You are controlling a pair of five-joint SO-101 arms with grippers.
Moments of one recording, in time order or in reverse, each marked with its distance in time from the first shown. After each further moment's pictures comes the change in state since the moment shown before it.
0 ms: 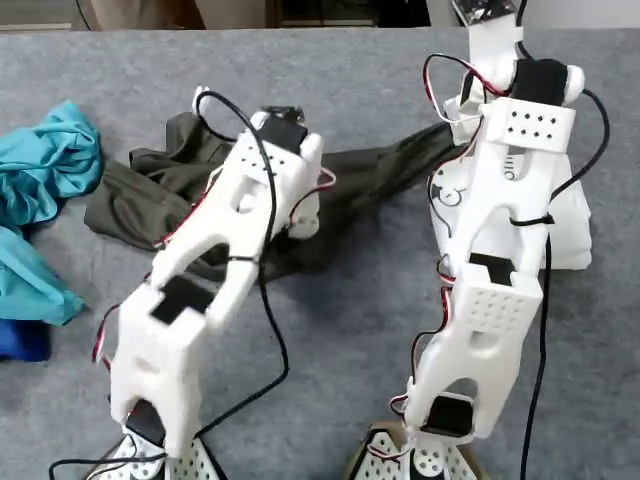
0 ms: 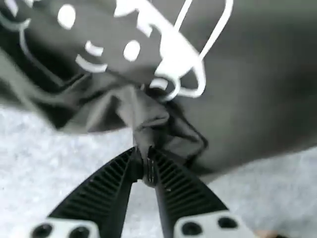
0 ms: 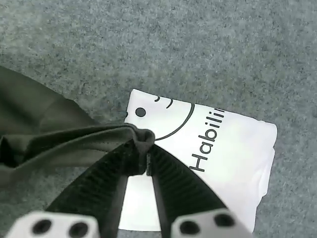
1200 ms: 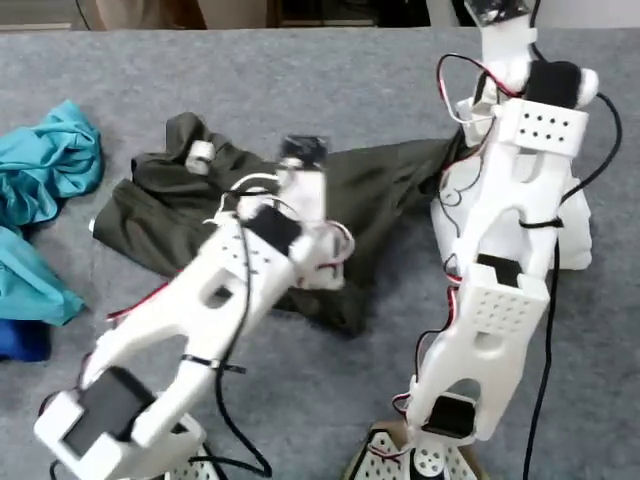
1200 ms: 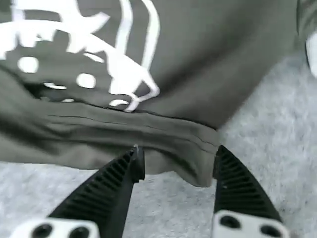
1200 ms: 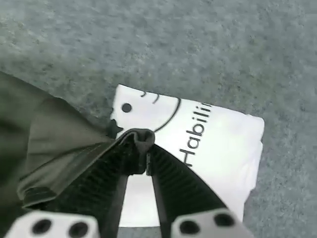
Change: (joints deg) left arm 11.3 -32.4 43.7 -34.4 0.6; right arm 3.1 0.0 0.0 -0.6 2.0
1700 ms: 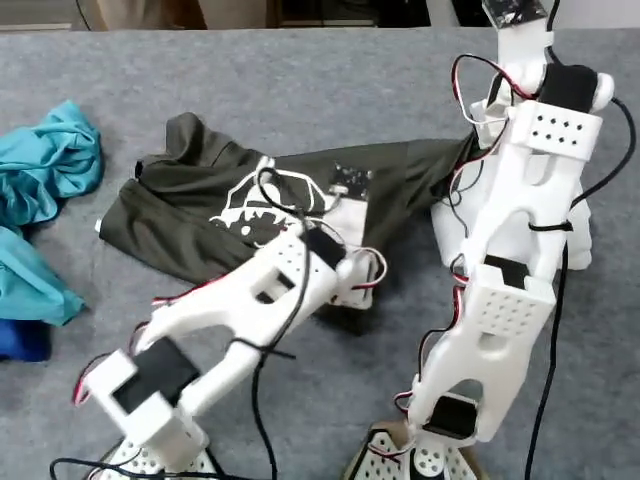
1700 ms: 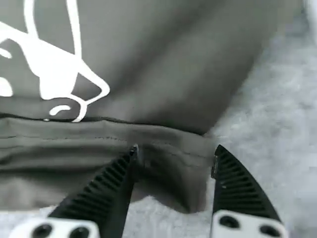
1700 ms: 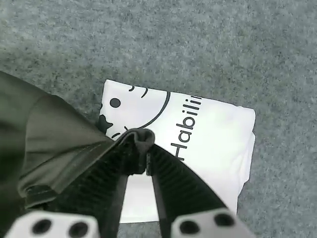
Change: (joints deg) left arm 5.0 15.4 -1.1 -12.3 0.0; right arm 1.8 0.0 0.0 0.0 0.2
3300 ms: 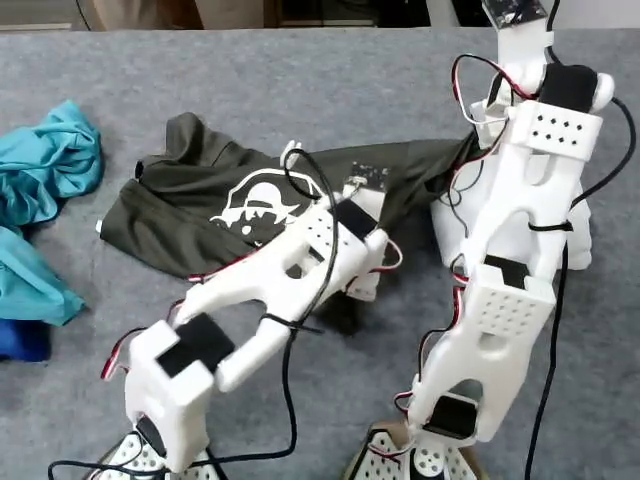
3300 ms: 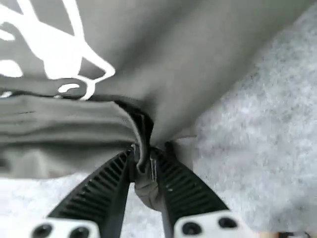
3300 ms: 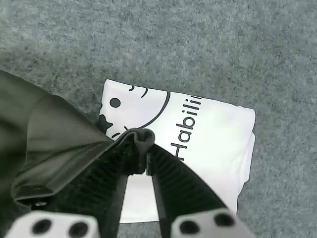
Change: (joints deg) left arm -0.4 8.8 -21.8 23.0 0.0; right arm 0.0 0.0 0.0 0.0 0.1
